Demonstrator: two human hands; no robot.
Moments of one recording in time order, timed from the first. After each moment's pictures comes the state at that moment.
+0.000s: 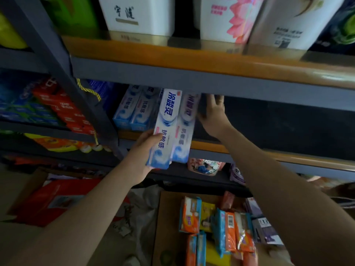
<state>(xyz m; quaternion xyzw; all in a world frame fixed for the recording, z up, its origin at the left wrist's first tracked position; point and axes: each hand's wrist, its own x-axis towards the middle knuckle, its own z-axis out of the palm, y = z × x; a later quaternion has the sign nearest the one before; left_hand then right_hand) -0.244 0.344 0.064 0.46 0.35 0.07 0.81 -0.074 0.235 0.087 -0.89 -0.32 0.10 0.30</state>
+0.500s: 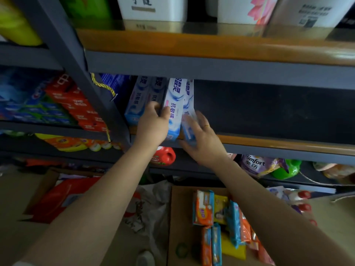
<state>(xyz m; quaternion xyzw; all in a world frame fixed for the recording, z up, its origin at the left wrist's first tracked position) -0.219 0.368 0.095 0.77 0.38 0.19 0.48 -0.164 0.231 0.053 -0.86 -0.39 0.09 0.31</state>
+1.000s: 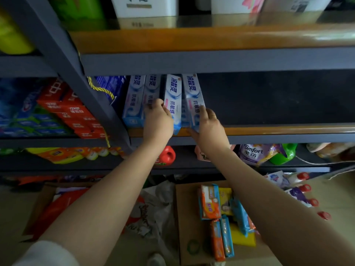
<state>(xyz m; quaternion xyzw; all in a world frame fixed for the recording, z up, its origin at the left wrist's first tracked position) -0.206 0.369 0.086 0.87 0.33 0.15 0.34 -0.162 0.245 0.057 -0.93 -0.26 0.05 0.24</state>
